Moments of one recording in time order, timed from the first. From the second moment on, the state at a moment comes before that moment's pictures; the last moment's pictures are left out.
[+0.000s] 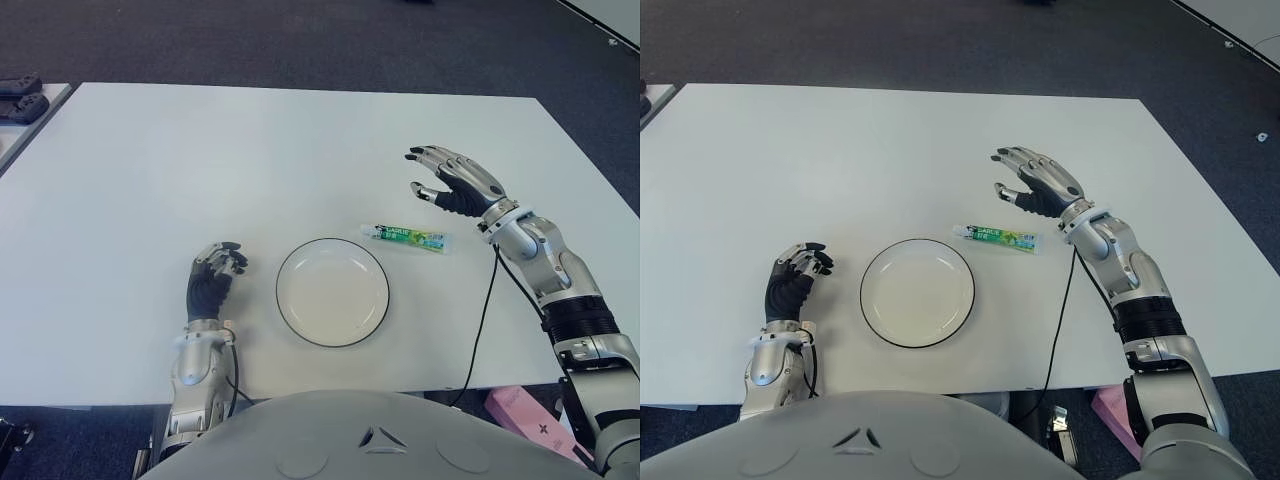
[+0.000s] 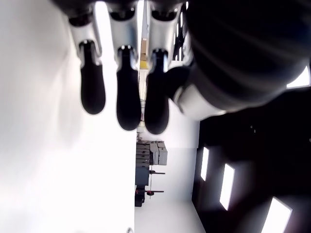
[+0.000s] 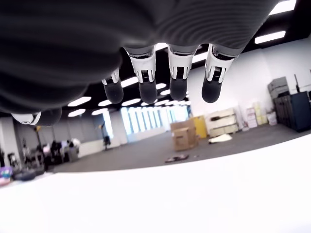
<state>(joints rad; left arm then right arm) 0.44 -0.06 0.05 0.03 -0.02 -0.35 0.01 -0.31 -0.70 0.19 0.29 -0.63 -0.50 0.09</state>
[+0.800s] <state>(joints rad) 0.45 -0.08 0.04 0.00 0.01 -0.33 0.04 -0.46 -0.70 0.46 0.63 -0.79 -0.72 0.10</state>
